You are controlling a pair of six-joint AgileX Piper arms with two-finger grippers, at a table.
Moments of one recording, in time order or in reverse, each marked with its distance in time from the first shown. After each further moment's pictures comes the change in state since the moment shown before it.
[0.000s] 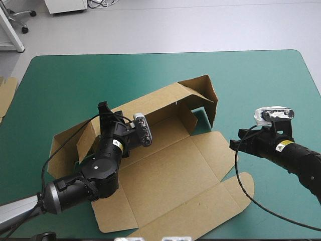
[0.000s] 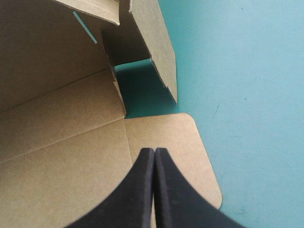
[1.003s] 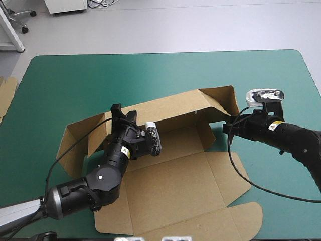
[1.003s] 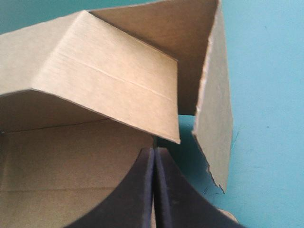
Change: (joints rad) left arm -0.063 -0.002 0.040 0.158 -0.091 -0.065; right arm 0.000 0.157 -0.154 0.072 0.040 -0.069
